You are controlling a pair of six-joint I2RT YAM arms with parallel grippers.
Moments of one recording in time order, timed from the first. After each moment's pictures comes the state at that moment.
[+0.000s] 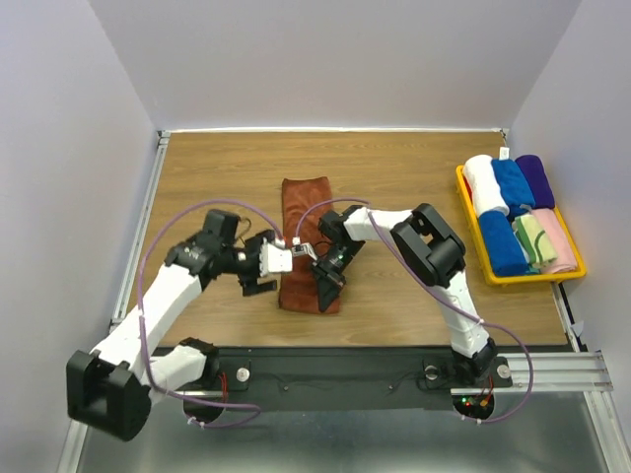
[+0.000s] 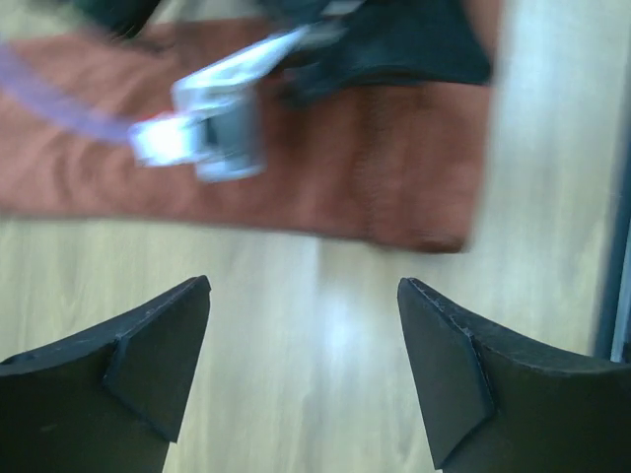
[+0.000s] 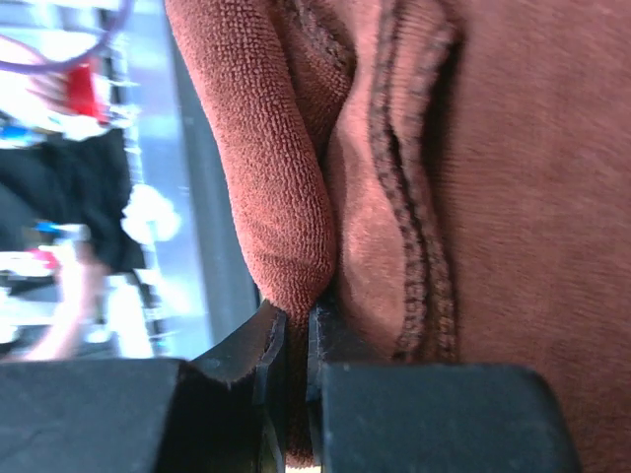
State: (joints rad) left arm -0.29 1.07 0.83 -0.74 0.66 1.06; right arm 0.73 2.23 1.50 -0.95 -1.07 -0.51
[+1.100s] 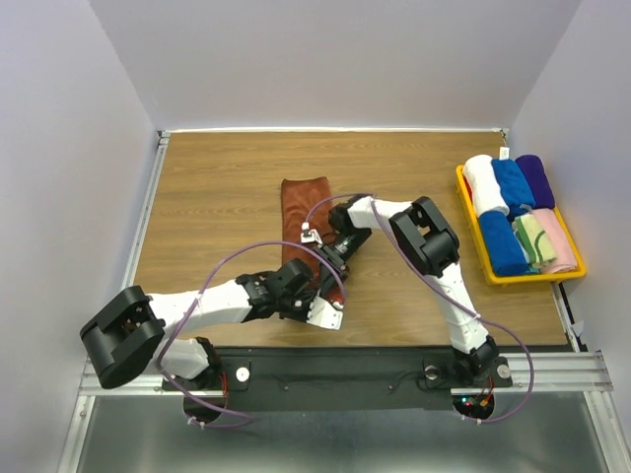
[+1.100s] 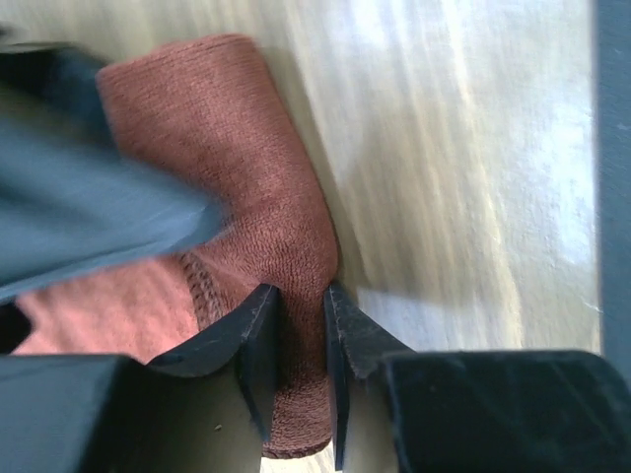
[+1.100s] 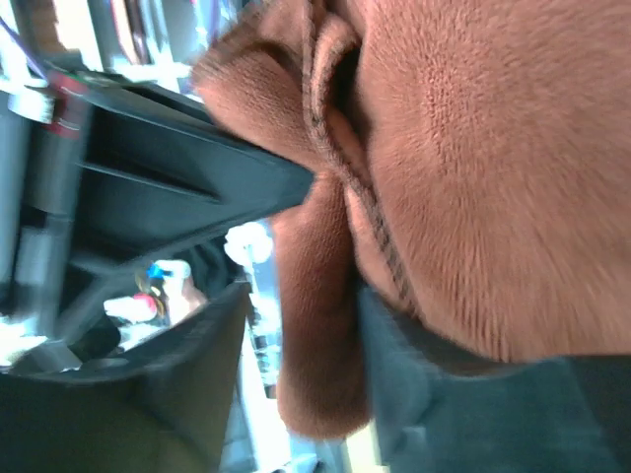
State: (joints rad) left arm -0.98 1.25 0.54 -0.25 0.17 0.88; right arm 0.63 2.40 1.67 -1.19 -1.23 -0.49
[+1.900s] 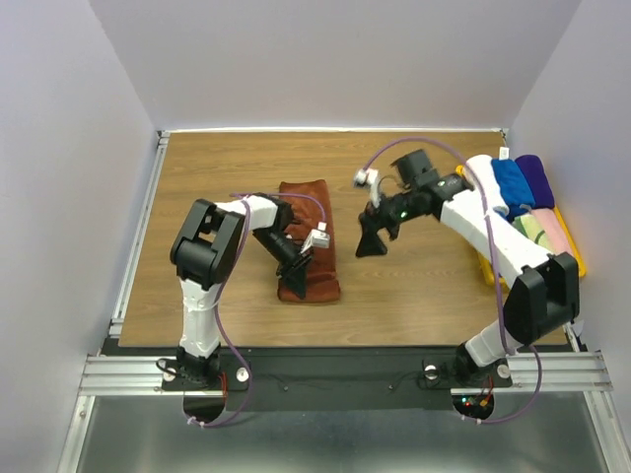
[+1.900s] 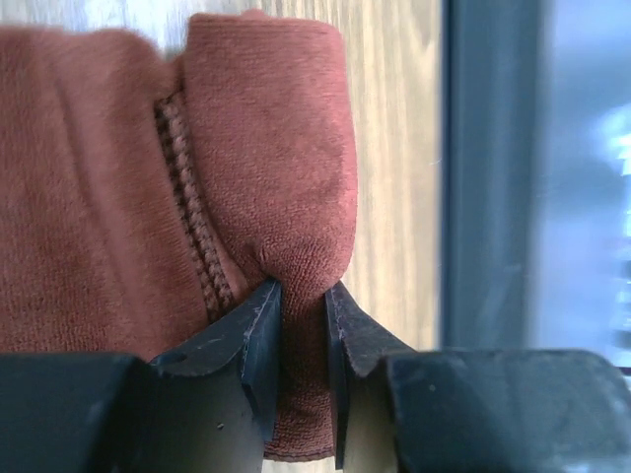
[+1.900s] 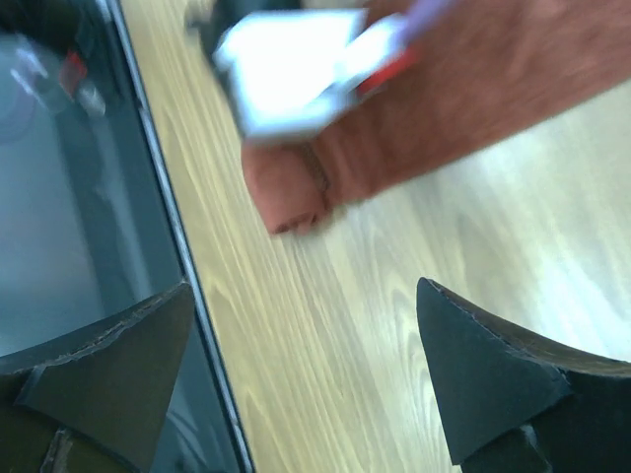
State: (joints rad) left arm -0.47 2.00 1.23 -1.07 0.93 1.03; right arm 0.38 1.57 1.39 -0.85 -0.85 -0.40
